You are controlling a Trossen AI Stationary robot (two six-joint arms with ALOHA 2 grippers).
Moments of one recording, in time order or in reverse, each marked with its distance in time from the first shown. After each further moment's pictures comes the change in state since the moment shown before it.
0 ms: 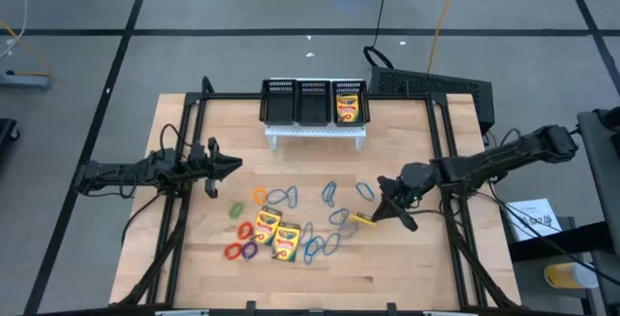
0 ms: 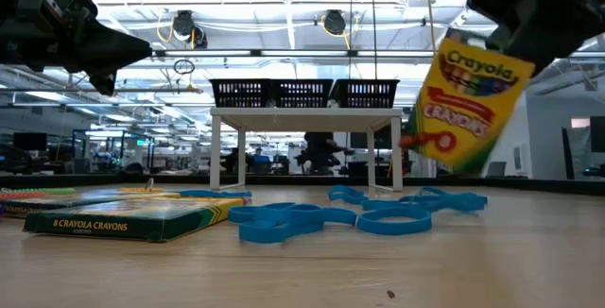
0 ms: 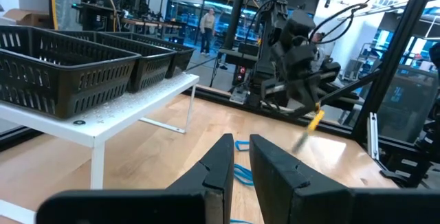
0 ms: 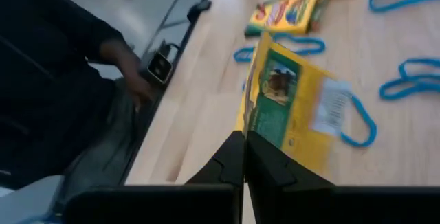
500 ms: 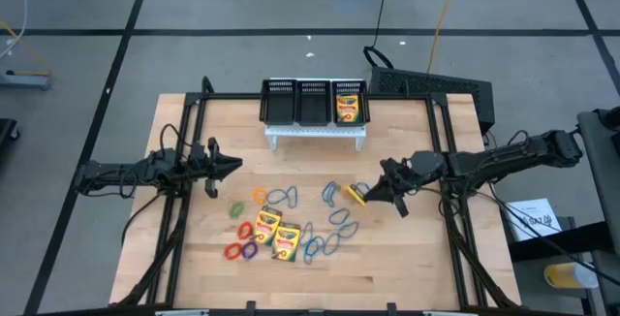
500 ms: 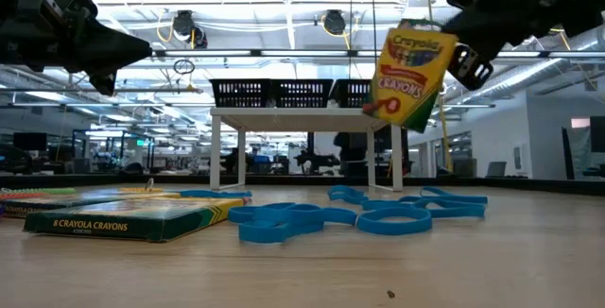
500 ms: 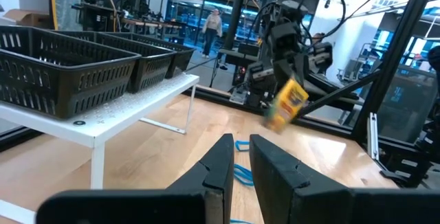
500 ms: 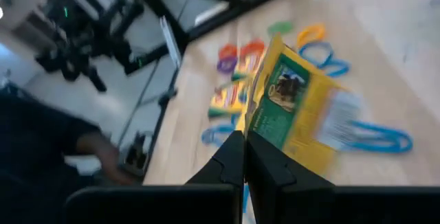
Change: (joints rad) left arm 0.000 0.000 0.000 0.000 0.000 0.000; right arm -0.101 -0.068 0.000 0.124 0.157 0.159
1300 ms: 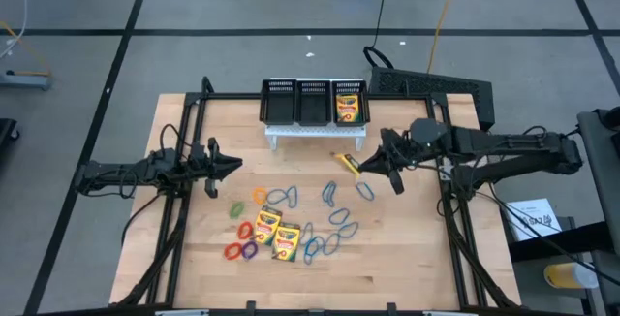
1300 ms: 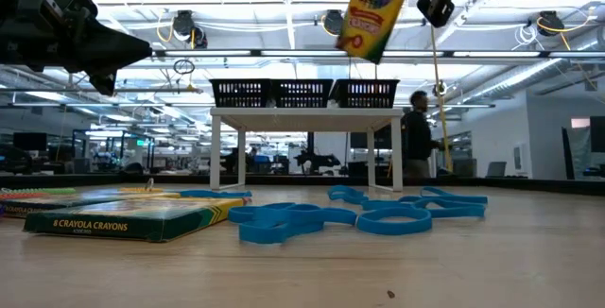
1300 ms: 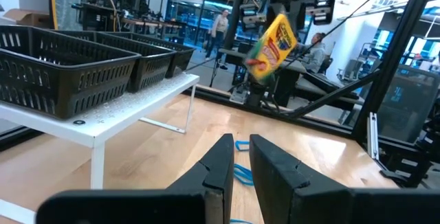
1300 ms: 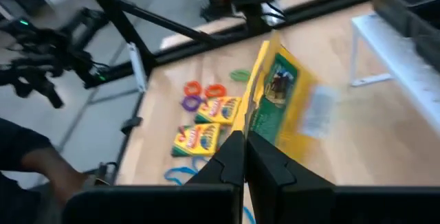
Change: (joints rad) left arm 0.000 0.000 0.000 0.000 0.000 0.000; right arm -0.164 0.073 0.470 -0.496 -0.019 -0.241
